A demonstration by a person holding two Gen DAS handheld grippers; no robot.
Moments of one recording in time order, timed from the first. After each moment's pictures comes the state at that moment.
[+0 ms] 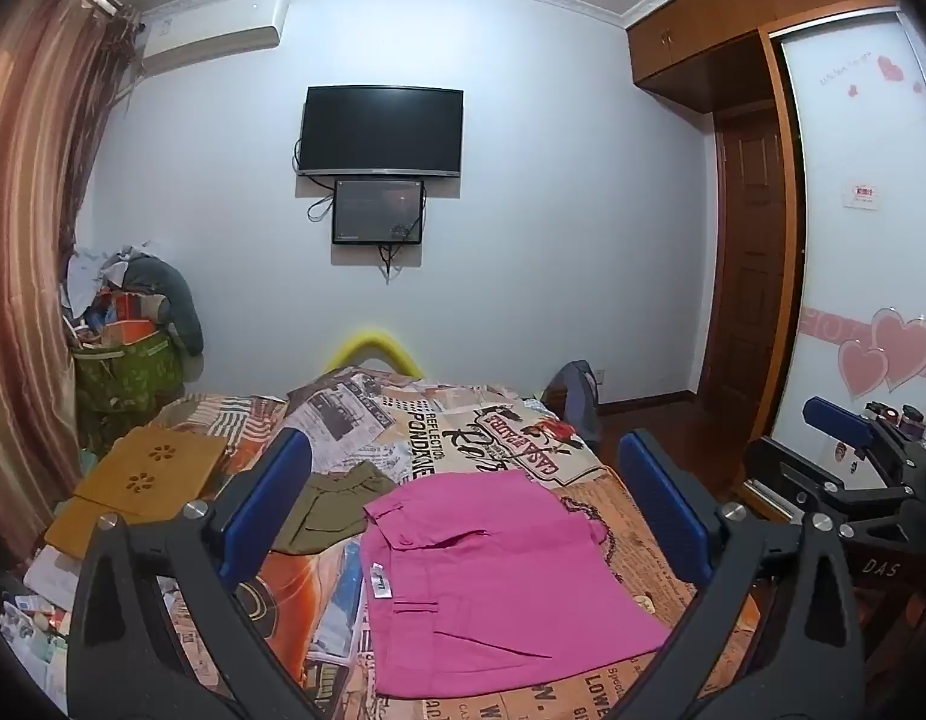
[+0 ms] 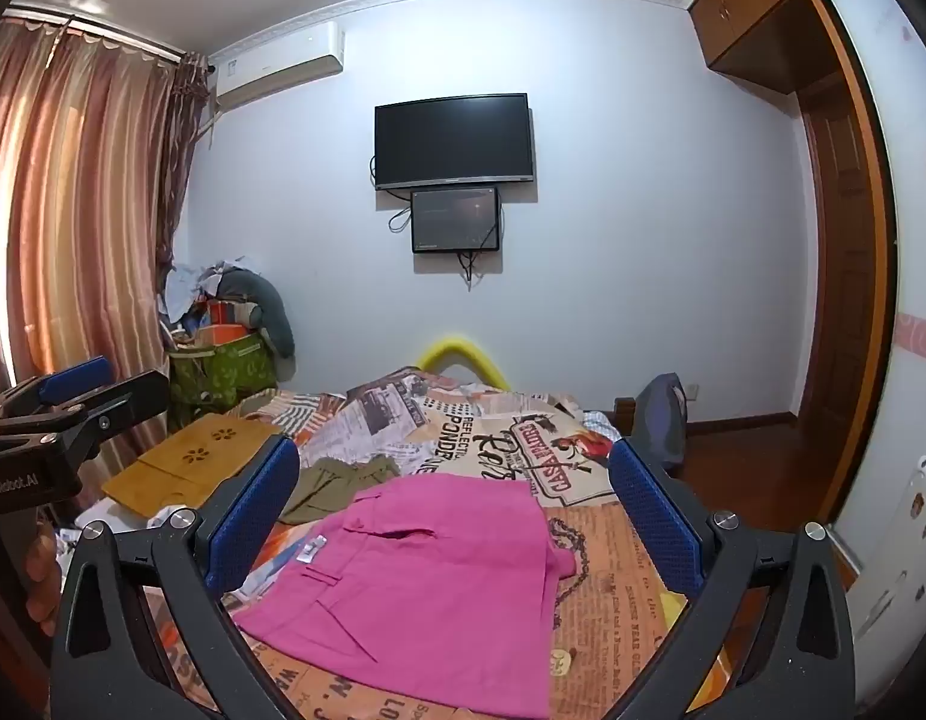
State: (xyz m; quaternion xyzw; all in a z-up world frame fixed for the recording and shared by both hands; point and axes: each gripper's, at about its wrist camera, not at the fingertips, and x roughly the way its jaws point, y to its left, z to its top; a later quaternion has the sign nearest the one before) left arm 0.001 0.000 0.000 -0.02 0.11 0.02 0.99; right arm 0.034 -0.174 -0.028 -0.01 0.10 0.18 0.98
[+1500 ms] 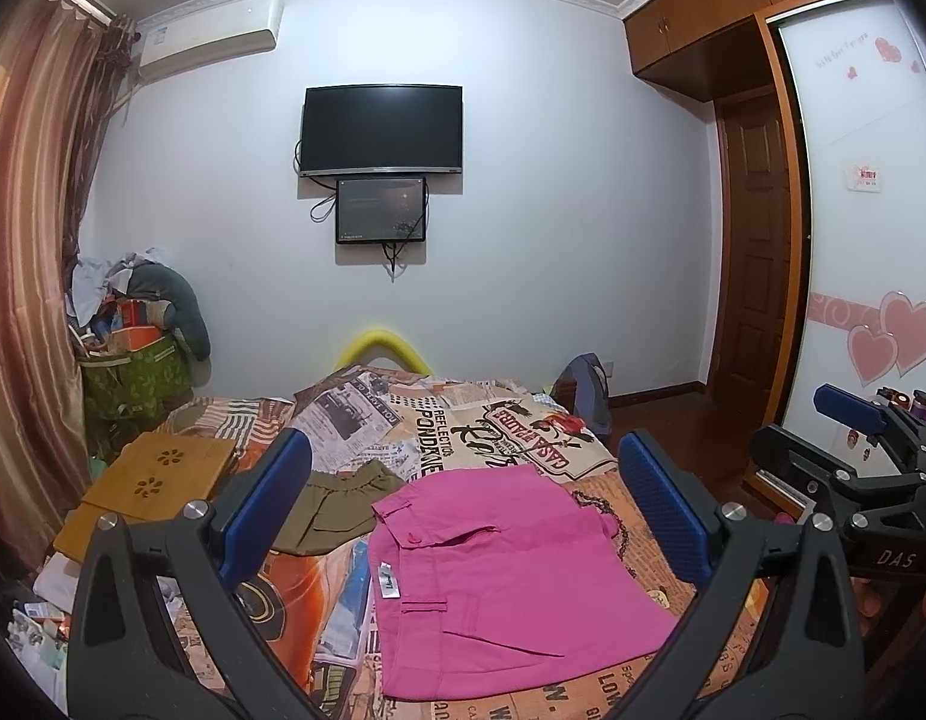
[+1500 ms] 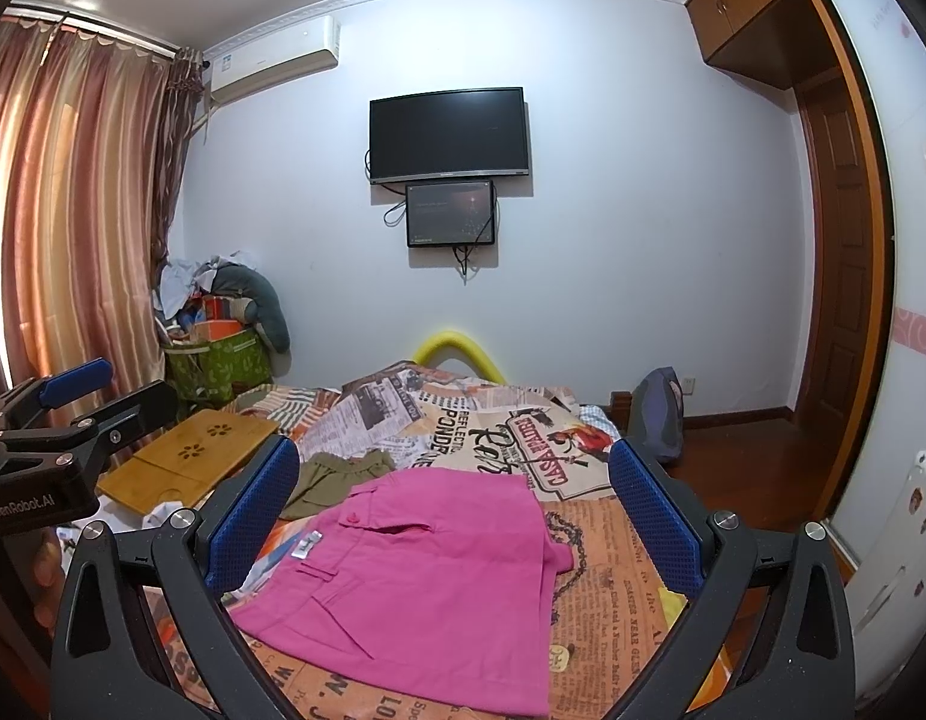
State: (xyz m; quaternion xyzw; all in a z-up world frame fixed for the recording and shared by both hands) left arm 0.008 -0.007 -0.009 0.00 0.11 0.01 0.99; right arm 0.038 -0.173 -0.032 0.00 0.11 0.18 0.98
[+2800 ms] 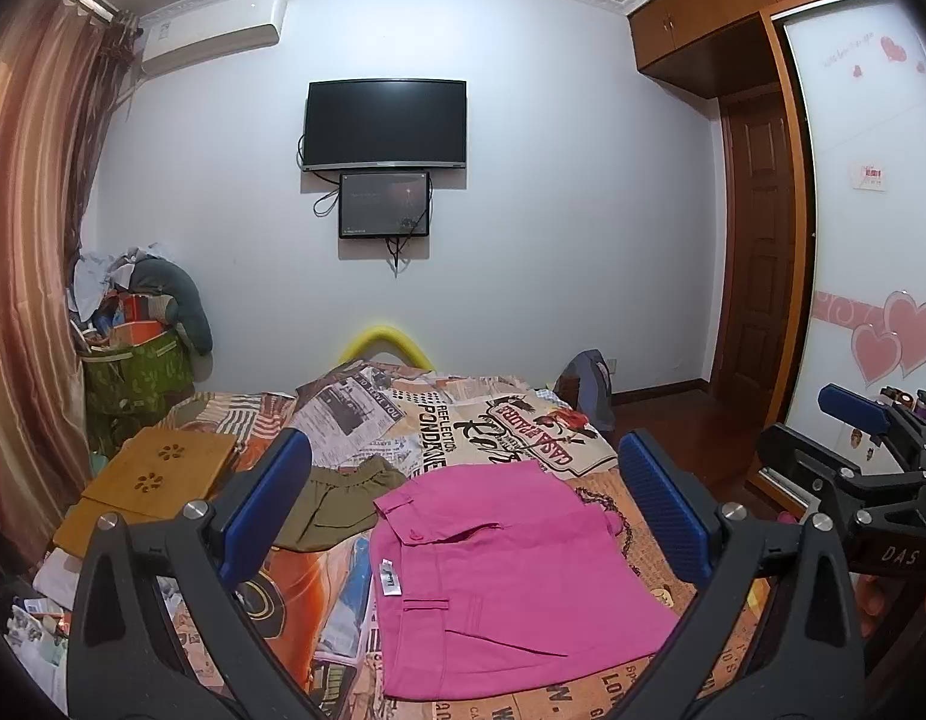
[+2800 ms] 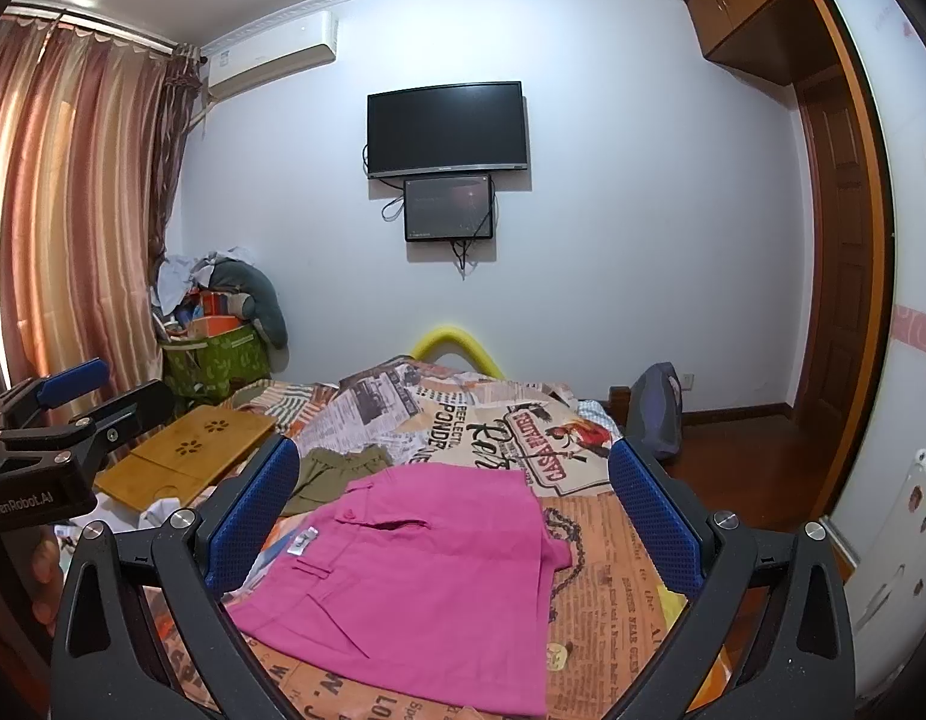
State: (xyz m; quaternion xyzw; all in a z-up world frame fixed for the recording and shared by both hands) left arm 0.014 -0.004 -0.013 -0.01 0.12 0.02 0.99; right arm 0.041 -0.174 -0.036 -0.01 0.12 0.18 0.98
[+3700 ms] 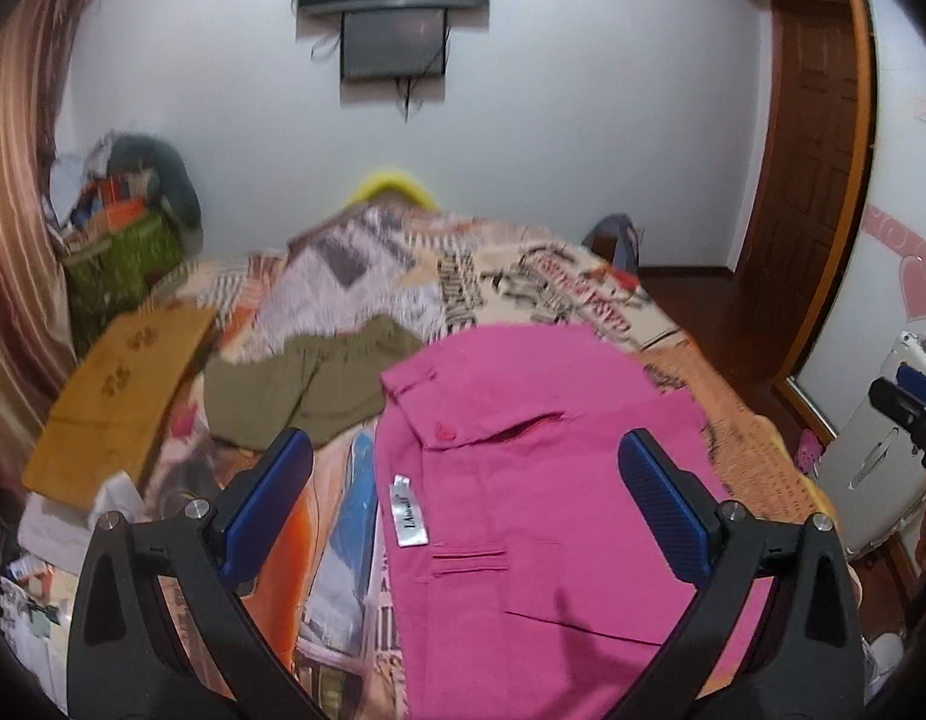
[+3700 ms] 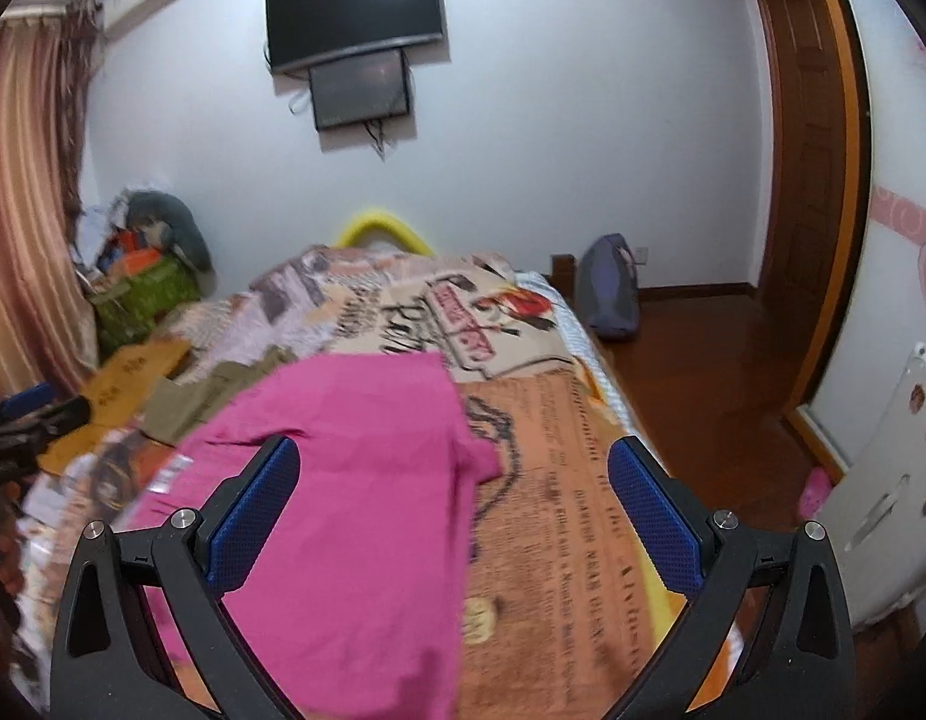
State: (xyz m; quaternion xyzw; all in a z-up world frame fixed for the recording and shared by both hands) left arm 0.163 0.049 -0.131 -0.03 0.30 0.02 0.95; right arm 0.151 -0.223 -0.127 -0.01 0.27 0.10 0.96
